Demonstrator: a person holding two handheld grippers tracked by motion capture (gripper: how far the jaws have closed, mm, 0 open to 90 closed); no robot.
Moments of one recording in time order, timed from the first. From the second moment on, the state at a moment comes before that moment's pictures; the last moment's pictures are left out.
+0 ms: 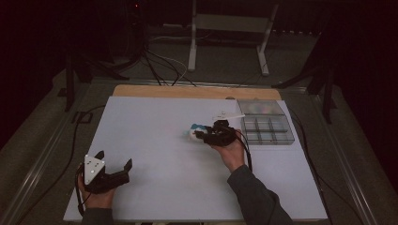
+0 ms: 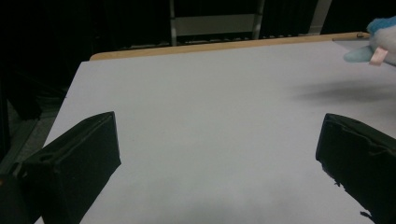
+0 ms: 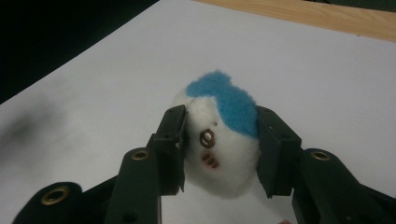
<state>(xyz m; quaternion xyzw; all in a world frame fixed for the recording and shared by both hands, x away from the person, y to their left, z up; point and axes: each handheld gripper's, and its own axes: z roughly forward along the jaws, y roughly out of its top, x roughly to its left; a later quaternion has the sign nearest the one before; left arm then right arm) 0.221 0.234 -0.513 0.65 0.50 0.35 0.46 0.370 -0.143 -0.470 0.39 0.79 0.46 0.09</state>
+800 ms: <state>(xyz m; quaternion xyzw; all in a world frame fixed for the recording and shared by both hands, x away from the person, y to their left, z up) 0.221 0.234 -0.514 0.65 0.50 0.35 0.46 0.373 -0.170 -0.459 0.40 0.78 0.46 0.11</state>
